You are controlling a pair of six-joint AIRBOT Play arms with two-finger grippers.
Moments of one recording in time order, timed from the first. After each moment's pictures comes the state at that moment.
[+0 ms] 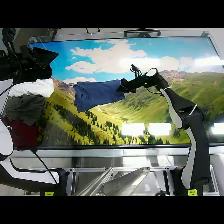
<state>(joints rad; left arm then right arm) 0.30 -1.61 1.71 0.11 -1.57 -1.10 0.22 -2.19 1.93 -0.55 1.14 1.36</state>
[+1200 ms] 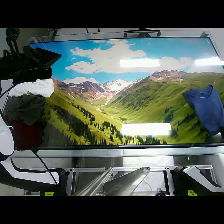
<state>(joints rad) 0.27 -1.61 1.71 0.11 -1.59 -1.10 -1.18 -1.10 0.59 -0.80 0.81 1.37</state>
